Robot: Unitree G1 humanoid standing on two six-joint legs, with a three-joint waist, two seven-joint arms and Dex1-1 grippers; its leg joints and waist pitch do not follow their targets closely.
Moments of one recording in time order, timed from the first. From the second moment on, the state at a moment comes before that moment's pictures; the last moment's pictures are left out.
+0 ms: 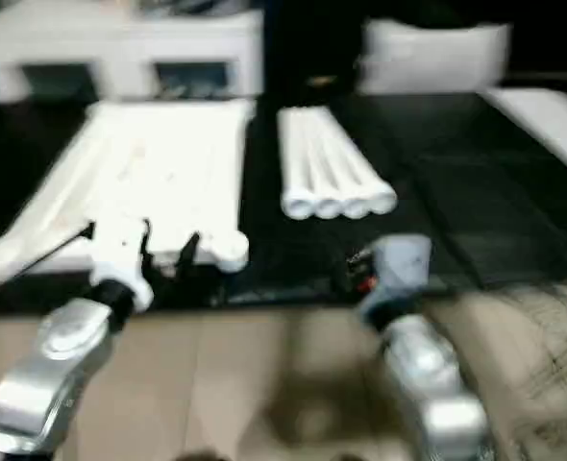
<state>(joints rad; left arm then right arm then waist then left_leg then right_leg) -0.10 0.26 -0.11 -0.25 -0.12 0.41 -0.11 0.04 -0.17 0.10 -0.29 0.29 0.37 0.11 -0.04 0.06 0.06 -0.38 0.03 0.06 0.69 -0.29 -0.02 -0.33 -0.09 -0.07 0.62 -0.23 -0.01</state>
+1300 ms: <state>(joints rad) -0.05 0.25 -0.09 -0.33 -0.13 0.52 -0.17 -0.01 -0.22 0.13 -0.36 0.24 0.42 0.20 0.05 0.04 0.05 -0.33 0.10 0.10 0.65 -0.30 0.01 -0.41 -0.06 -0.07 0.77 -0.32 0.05</state>
